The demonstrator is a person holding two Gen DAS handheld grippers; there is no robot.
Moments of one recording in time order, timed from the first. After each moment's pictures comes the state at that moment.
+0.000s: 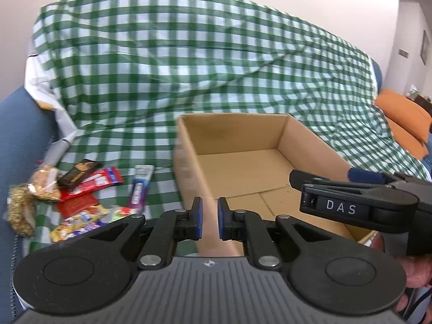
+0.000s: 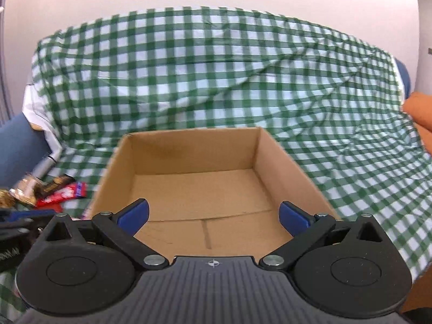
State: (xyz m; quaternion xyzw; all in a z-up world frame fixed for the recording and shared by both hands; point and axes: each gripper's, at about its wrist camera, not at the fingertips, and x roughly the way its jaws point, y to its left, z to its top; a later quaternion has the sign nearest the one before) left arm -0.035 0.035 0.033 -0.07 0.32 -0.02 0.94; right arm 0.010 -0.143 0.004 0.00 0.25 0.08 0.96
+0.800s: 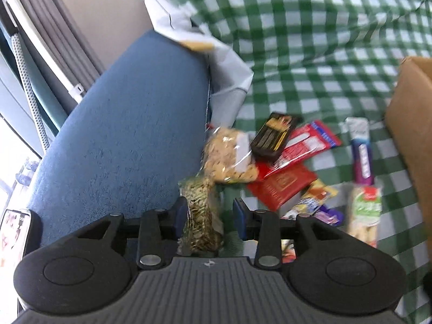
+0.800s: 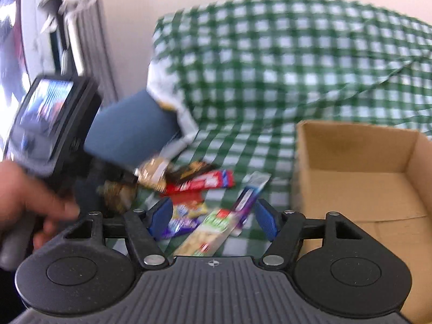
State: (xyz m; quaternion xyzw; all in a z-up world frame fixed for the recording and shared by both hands) left arm 0.039 0.216 -0.026 0.07 0.46 0.25 0.85; right arm 0.000 0.002 -0.020 -0.01 0.27 0.31 0.91
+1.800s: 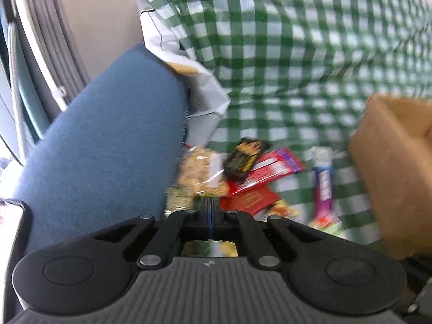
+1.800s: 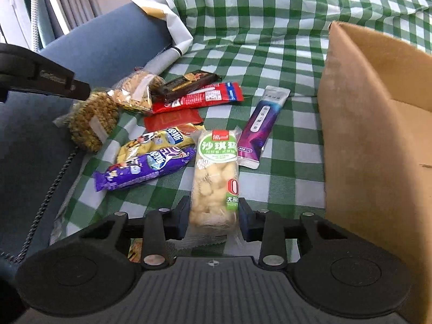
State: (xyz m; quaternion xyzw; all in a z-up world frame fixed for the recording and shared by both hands) left arm 0.014 0.216 -0.001 -0.01 0.39 0.18 0.90; right arm 0.037 0.053 -0.090 -0.05 0.42 0.29 0.86
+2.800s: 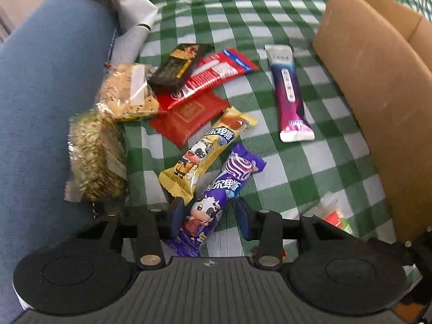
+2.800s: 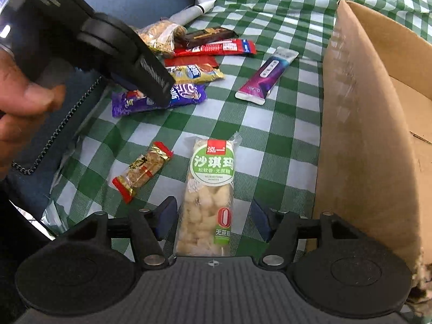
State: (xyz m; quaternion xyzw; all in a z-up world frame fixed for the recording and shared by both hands) left arm 0.040 0.195 -0.068 0.03 0.56 0.09 0.82; right arm -0.013 0.036 -0.098 -0.11 0.46 0.31 0.82
